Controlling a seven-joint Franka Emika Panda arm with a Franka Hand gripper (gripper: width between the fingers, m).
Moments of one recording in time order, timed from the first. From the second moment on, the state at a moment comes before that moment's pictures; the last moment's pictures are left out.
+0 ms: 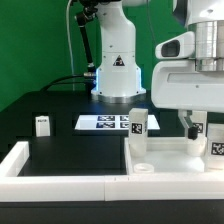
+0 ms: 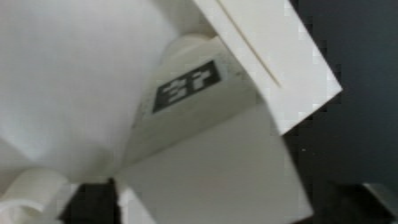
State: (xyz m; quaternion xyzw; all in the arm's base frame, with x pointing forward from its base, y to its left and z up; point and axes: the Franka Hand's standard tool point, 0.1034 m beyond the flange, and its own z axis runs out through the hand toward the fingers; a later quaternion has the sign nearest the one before) arm 0.642 0.112 0.078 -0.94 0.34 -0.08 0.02
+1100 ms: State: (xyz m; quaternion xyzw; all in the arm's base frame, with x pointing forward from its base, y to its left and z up) arm 0.651 0.095 0.085 -0.92 0.38 -0.08 0.03
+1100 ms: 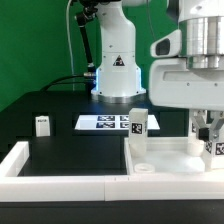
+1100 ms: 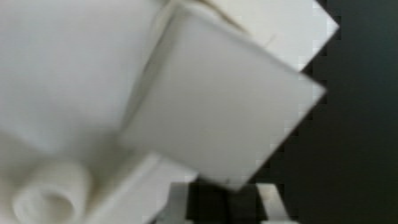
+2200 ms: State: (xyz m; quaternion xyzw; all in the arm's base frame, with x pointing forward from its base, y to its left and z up) arm 0.628 0.118 0.078 -0.99 0.11 -0.08 0.01
